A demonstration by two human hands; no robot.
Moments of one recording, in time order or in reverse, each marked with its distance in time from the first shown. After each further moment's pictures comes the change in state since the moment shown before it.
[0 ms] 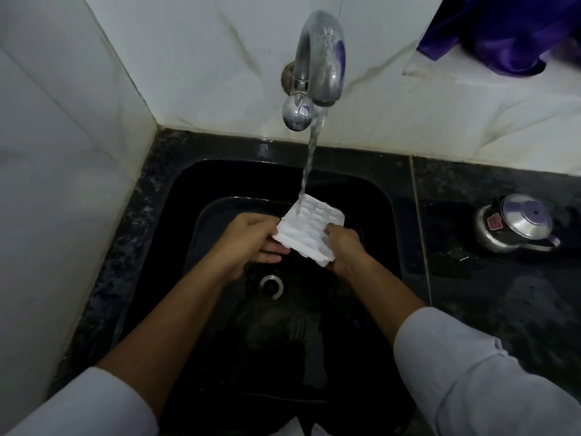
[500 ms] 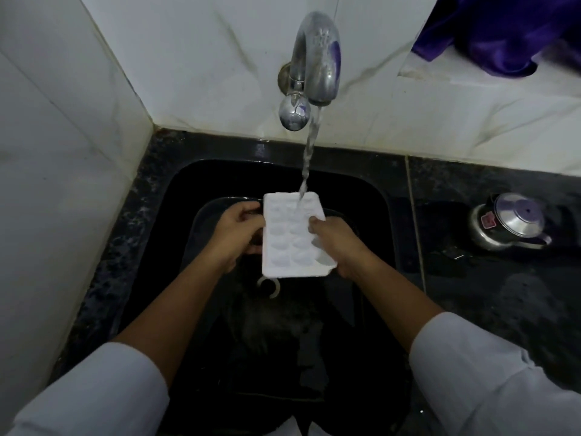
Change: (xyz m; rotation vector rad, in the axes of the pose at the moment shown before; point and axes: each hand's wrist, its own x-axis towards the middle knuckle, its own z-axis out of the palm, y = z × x) left_hand 0.025 -0.013 -0.008 -0.132 0.190 0.055; right_hand -0.009 -0.006 -0.003 -0.341 -0.178 -0.208
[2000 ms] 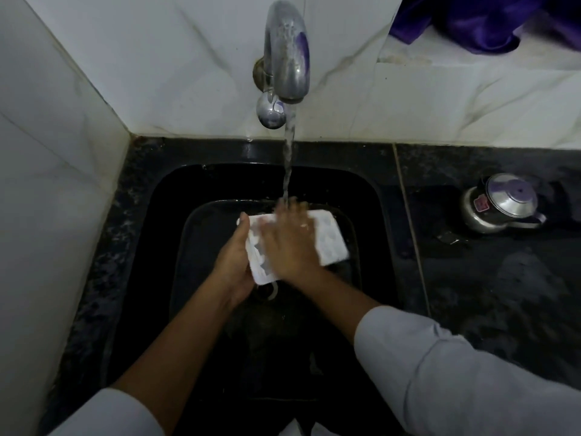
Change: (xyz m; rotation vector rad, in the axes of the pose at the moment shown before) left_hand -0.030 -0.011 0.024 -0.334 -0.089 -0.228; right_hand 0.010 0.026 0.064 -0.810 0.170 -0.413
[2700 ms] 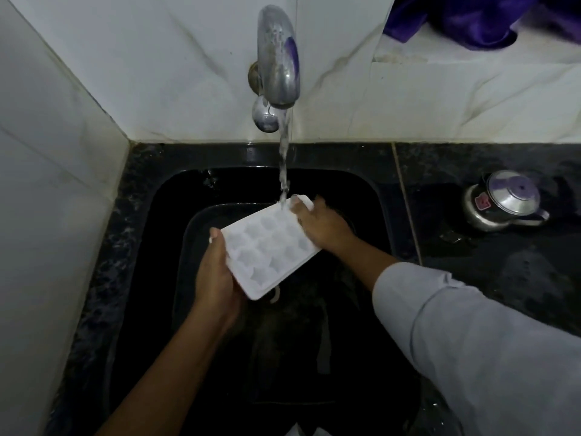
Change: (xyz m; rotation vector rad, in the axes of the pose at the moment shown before) left_hand -0.026 -0.008 -0.013 -0.082 0.088 0.153; right_hand 0.057 0.054 -0.046 0.136 -0.162 0.218
